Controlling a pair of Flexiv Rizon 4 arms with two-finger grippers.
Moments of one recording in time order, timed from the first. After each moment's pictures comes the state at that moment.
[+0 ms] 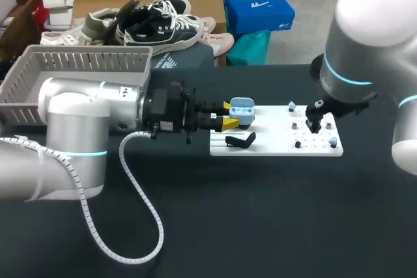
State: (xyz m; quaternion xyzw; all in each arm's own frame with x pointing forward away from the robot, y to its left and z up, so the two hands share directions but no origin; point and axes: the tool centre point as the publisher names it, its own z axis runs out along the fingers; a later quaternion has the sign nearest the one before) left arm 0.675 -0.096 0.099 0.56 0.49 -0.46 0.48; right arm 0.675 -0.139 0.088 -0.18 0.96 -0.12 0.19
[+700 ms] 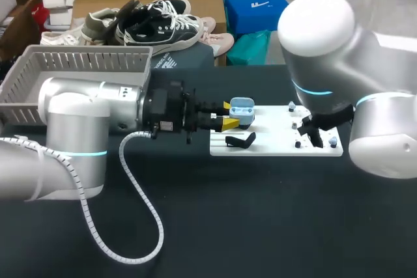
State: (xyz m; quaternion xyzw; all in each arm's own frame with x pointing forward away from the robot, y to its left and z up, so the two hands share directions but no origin) left arm 0.675 -0.096 0.099 0.56 0.49 -0.46 0.48; right arm 0.660 -0.143 0.055 -0.13 0.97 -0.18 0.12
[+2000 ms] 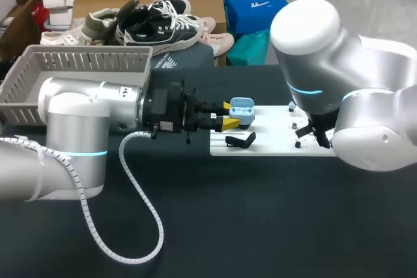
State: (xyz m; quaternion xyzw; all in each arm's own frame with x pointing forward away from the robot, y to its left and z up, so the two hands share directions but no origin) left arm 0.675 -0.096 0.099 0.56 0.49 -0.46 0.48; right arm 0.675 -0.150 0.025 -0.12 0.97 -0.19 0.09
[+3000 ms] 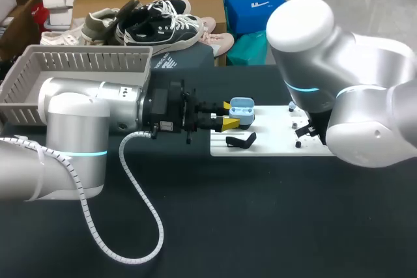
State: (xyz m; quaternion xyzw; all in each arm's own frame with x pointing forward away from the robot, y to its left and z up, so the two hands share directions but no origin) left arm 0.675 -0.096 0.099 0.56 0.49 -0.46 0.48; right arm 0.677 -0.151 0.023 -0.12 0.97 -0.20 0.08
